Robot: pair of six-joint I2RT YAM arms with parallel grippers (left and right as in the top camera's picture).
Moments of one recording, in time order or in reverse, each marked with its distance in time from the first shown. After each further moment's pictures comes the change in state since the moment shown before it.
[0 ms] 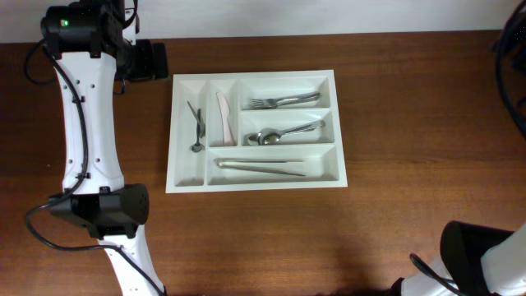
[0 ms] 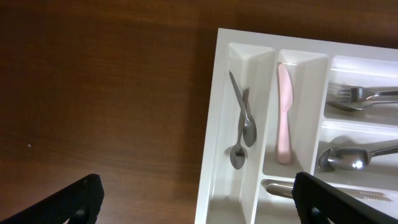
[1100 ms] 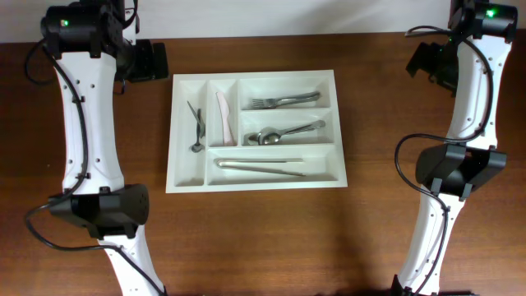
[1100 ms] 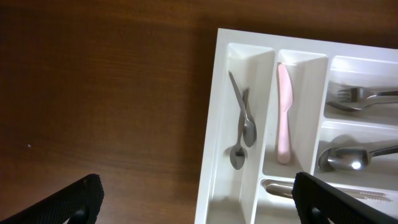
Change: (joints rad) left arm 0.000 0.000 0.000 0.000 0.000 0.000; right arm 0.000 0.707 -0.143 -0.007 0.000 -0.016
